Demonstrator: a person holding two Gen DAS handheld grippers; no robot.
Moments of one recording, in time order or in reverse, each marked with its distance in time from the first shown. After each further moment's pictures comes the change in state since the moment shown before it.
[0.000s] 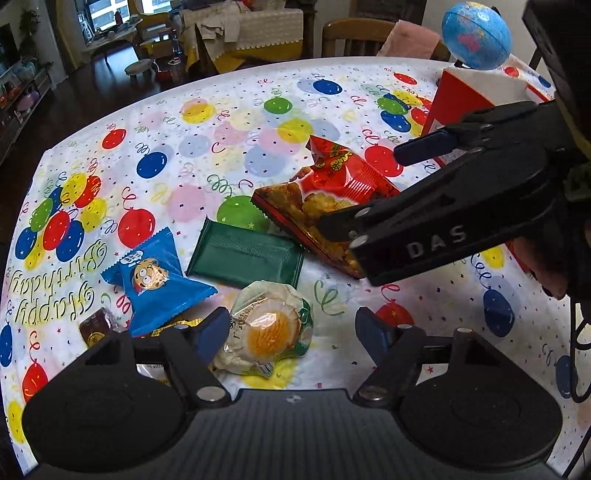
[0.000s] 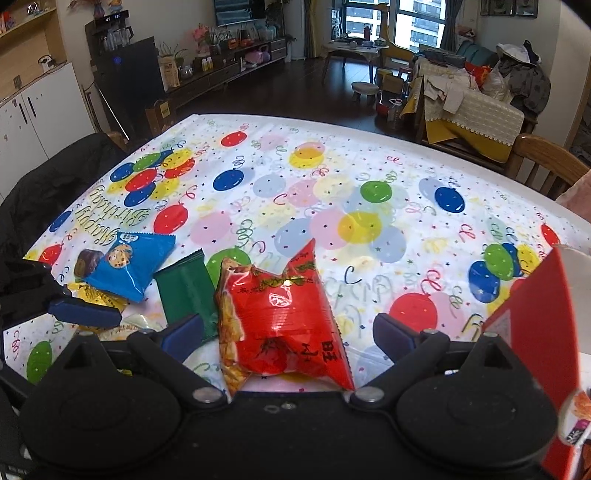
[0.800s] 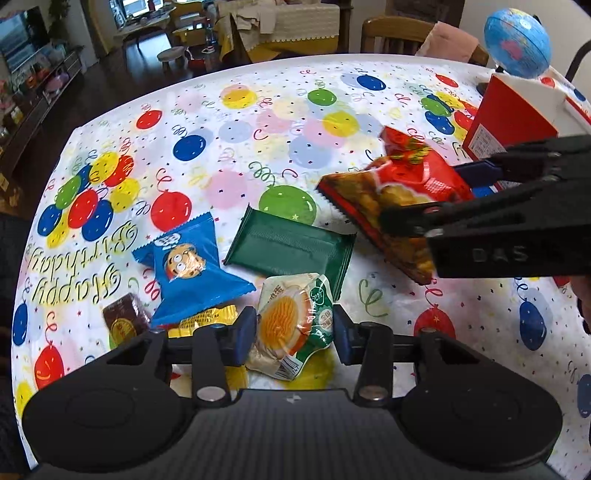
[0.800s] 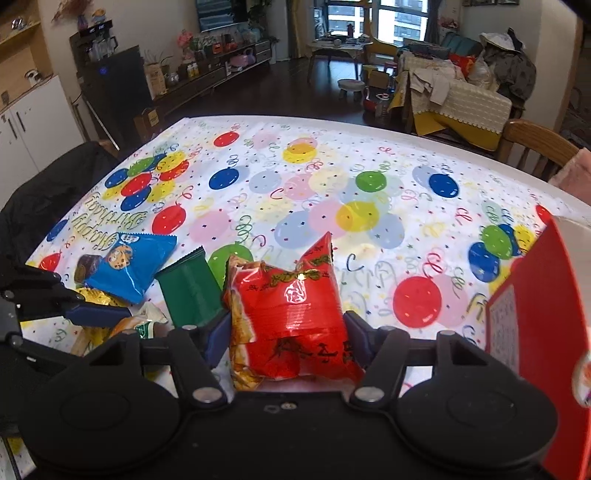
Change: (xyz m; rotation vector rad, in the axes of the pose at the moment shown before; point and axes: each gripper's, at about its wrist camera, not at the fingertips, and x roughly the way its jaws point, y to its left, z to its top) left arm 0.006 0.018 -0.002 -0.083 0.015 0.080; right arm -0.009 0.004 -0.010 0.069 -0.015 -0.023
